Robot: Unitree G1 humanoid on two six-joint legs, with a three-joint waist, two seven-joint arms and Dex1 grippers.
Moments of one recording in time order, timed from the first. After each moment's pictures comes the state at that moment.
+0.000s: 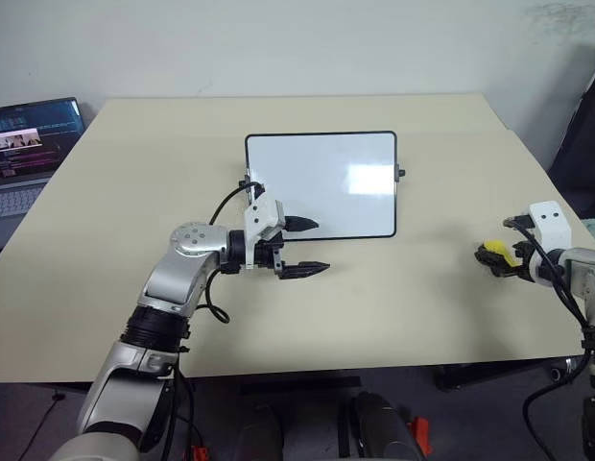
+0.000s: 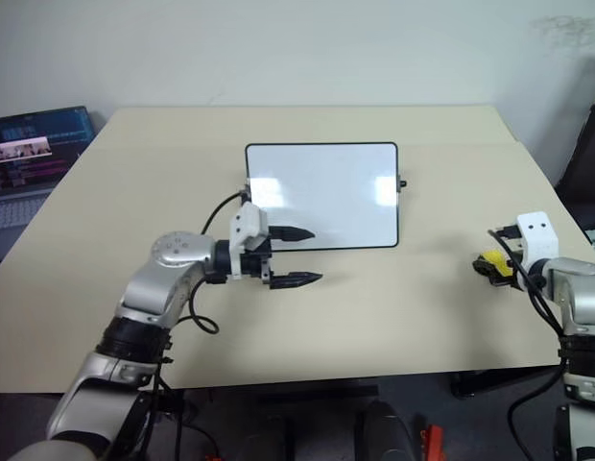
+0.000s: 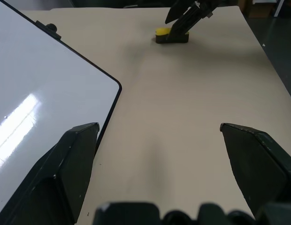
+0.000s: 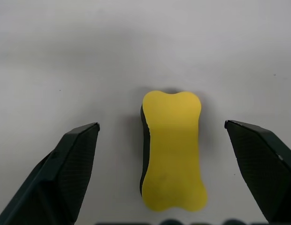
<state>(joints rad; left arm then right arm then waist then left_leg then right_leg) -0.61 0.51 -0.15 0.16 -0.29 0.23 -1.14 -0.46 -0.78 -0.21 0.09 0.18 1.02 0.60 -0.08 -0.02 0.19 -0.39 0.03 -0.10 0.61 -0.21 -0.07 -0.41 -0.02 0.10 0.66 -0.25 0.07</state>
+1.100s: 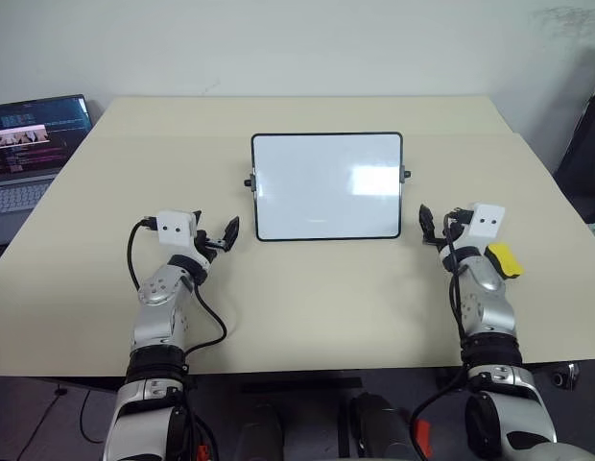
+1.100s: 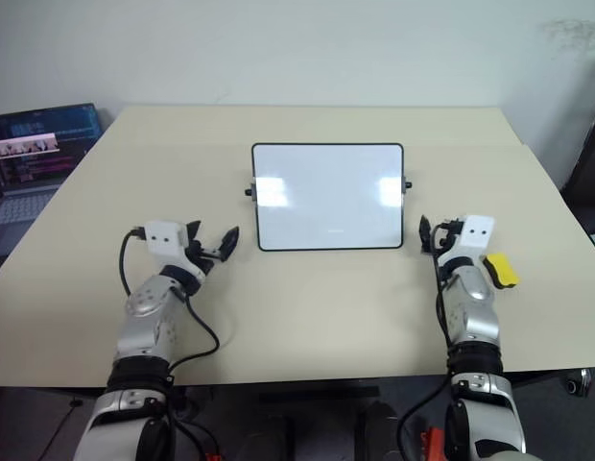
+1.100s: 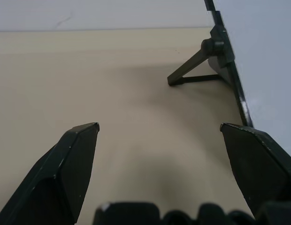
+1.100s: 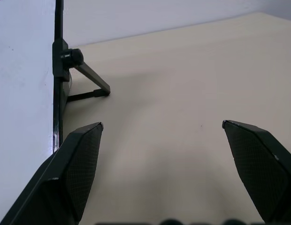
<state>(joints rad) -0.44 0.34 0.23 0.47 -0.22 -0.07 -0.40 -0.52 -0.17 -0.29 0.48 0.21 -0.02 0.21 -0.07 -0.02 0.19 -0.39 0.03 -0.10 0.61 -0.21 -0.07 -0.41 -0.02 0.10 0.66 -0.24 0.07</state>
